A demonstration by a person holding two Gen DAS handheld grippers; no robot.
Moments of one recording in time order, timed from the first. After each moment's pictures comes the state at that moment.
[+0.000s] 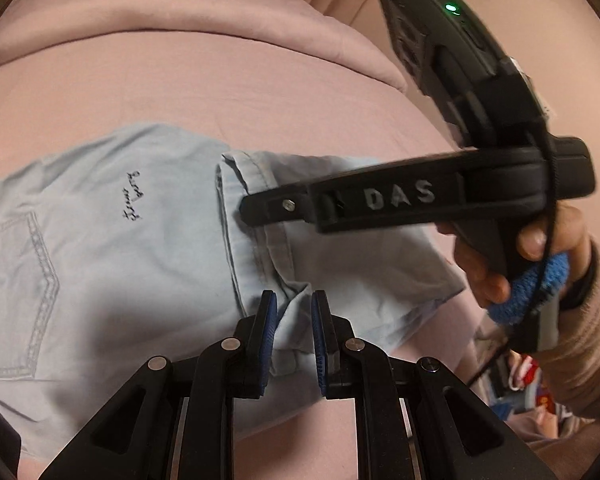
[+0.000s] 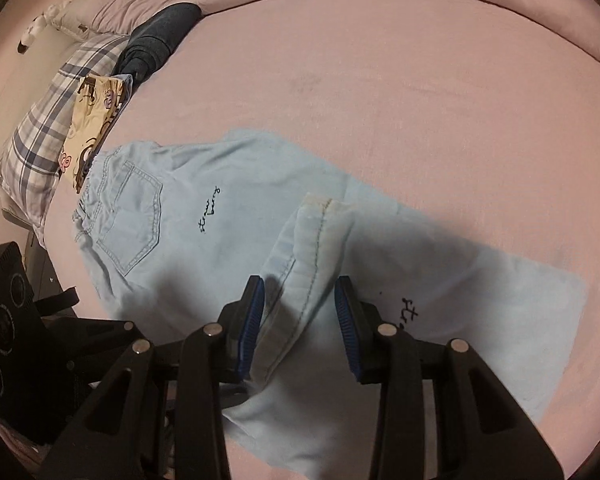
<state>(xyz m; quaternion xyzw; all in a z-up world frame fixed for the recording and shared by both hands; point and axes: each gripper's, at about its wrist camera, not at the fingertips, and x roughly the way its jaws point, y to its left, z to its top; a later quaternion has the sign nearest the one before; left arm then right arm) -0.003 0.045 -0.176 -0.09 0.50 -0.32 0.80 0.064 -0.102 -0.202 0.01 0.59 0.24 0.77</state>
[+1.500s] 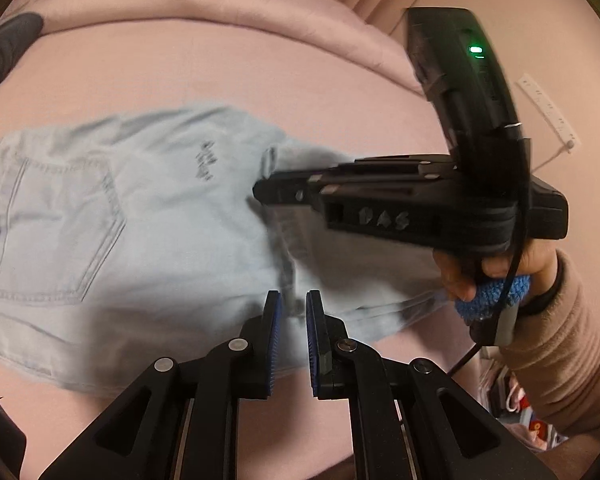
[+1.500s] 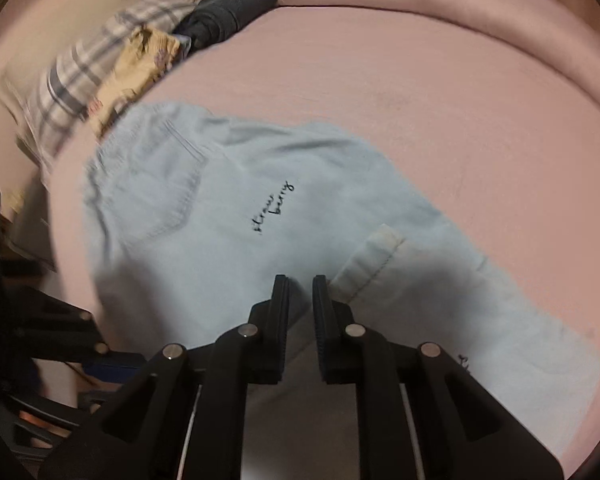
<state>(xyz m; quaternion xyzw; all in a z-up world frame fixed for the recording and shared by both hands) -0.035 0.049 -0.176 -0.12 0.50 -0.26 0.82 0.059 -0.059 -0.215 -0.06 0.53 0.32 0.78</state>
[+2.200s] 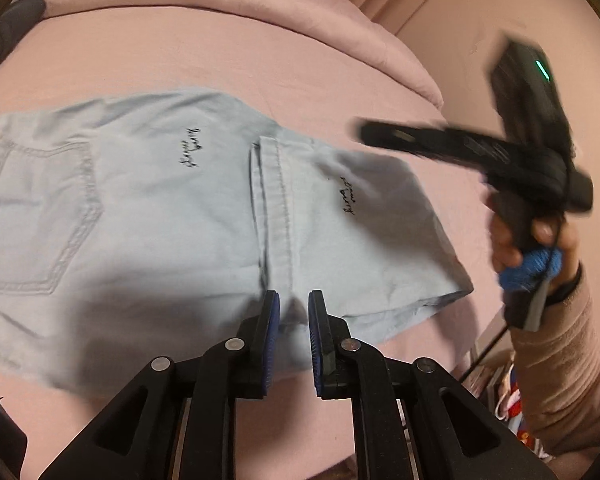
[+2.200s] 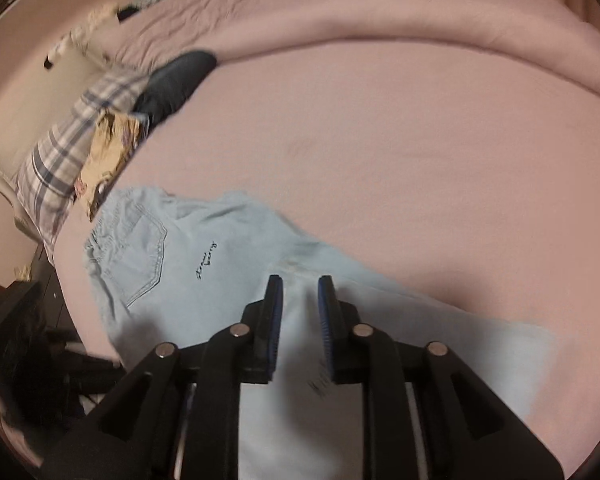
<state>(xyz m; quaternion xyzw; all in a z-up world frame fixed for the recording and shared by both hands) -0.034 0.039 -0.187 -0.14 0.52 -0.25 0.81 0.072 -0.137 -0.178 0.03 0.50 0.26 0.82</state>
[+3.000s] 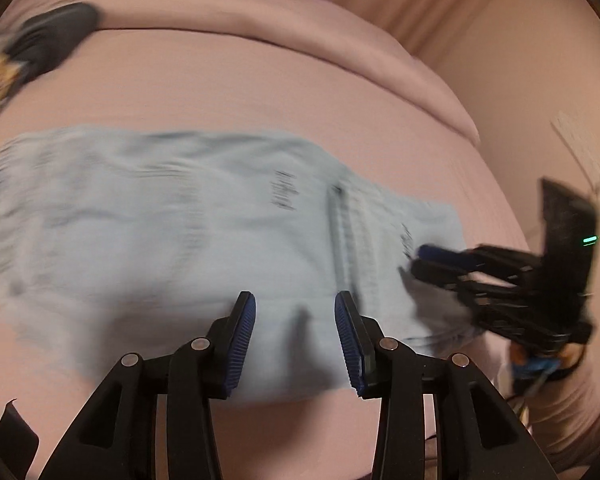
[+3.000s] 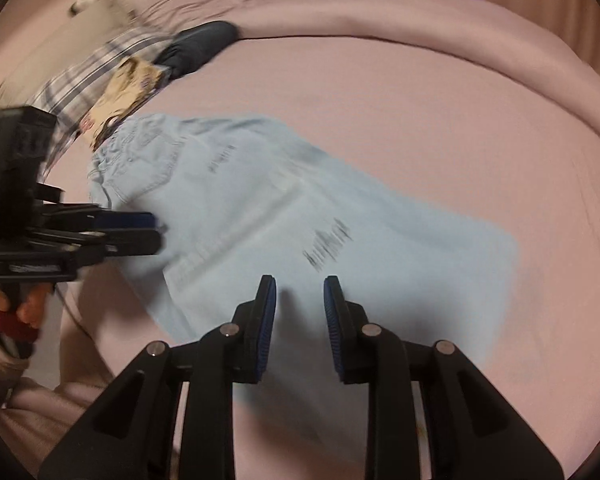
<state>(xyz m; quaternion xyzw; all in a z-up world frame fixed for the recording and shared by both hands) -0.046 0.104 -0.178 -0.16 0.48 -0.16 0.85 0.012 -0.138 -0.196 -0.07 0.48 0.28 0.83</state>
